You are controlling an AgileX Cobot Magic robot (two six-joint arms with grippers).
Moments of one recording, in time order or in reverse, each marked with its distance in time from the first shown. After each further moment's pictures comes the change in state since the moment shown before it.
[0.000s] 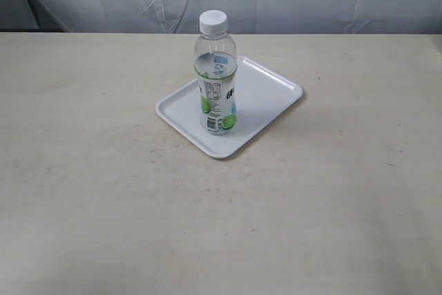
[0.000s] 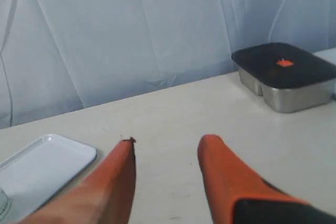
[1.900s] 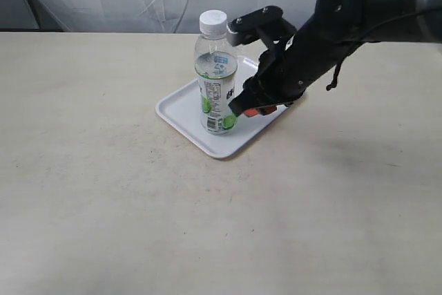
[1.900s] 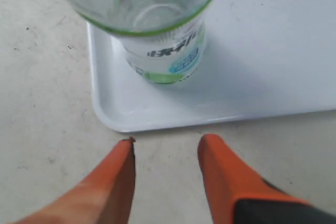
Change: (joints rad) left arm 0.000 0.000 0.000 0.000 0.000 0.000; right arm 0.786 1.770 -1.056 -0.187 0.201 -0.136
